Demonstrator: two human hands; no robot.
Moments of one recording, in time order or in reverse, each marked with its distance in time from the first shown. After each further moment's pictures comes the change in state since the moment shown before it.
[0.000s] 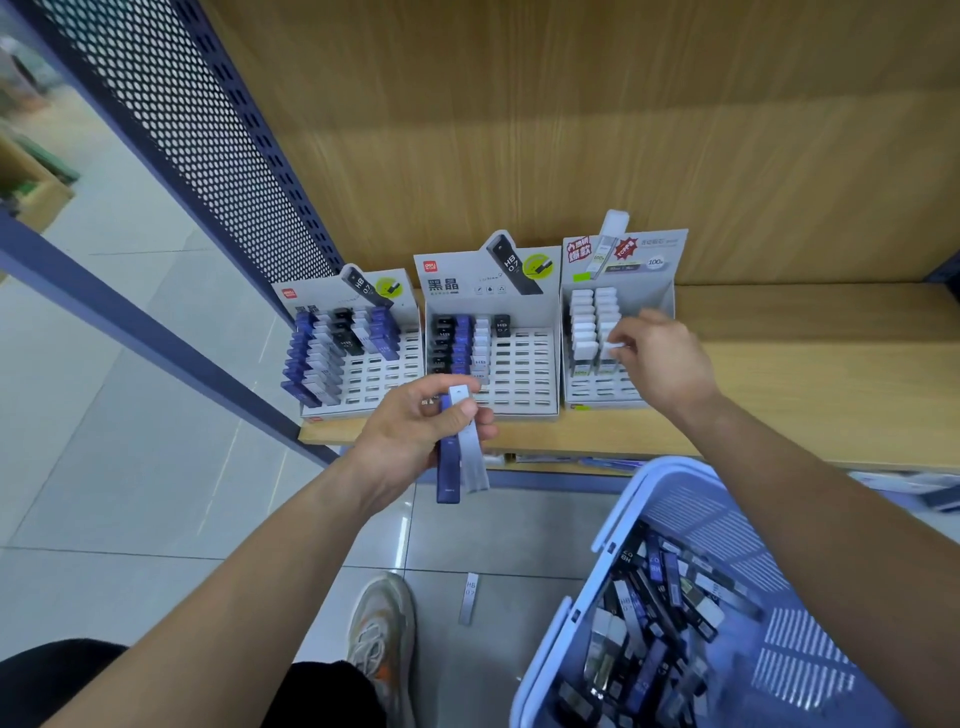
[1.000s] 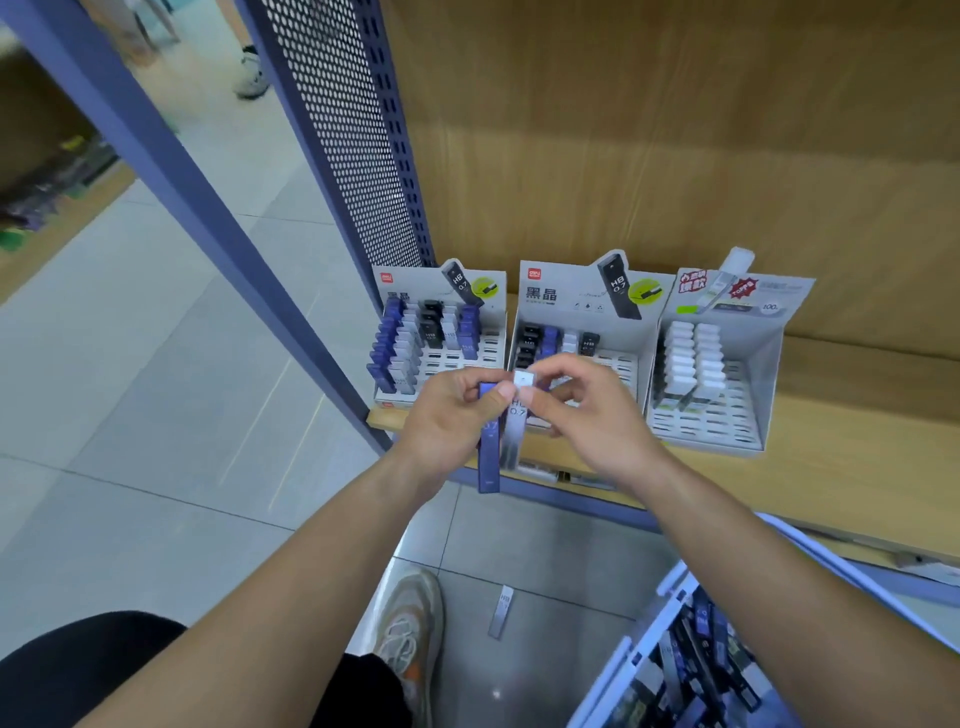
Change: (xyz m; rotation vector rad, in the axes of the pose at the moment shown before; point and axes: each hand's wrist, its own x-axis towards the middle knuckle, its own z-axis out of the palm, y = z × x) left_hand -0.004 0.003 -0.047 0.088 0.202 0.121; right_hand -0.033 -0.182 0.016 0.932 -0.286 -0.031
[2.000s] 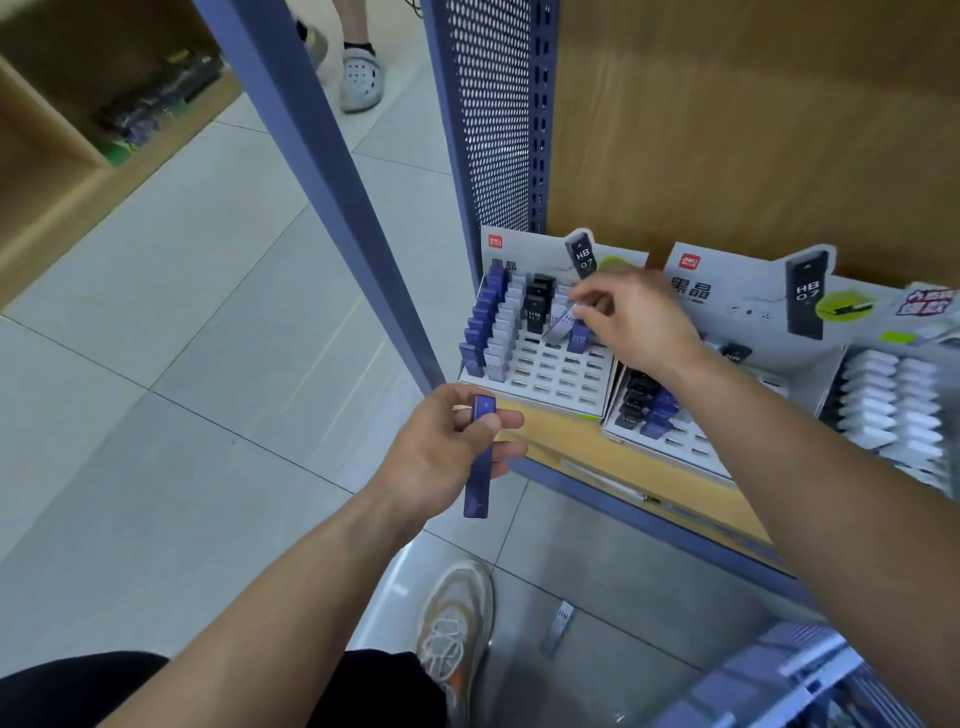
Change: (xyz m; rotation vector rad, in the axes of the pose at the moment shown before) left_hand -0.013 -0.030 -0.083 -0.151 0.213 -0.267; right_hand 0.174 0.035 0.057 -0.666 -0.113 -0.349
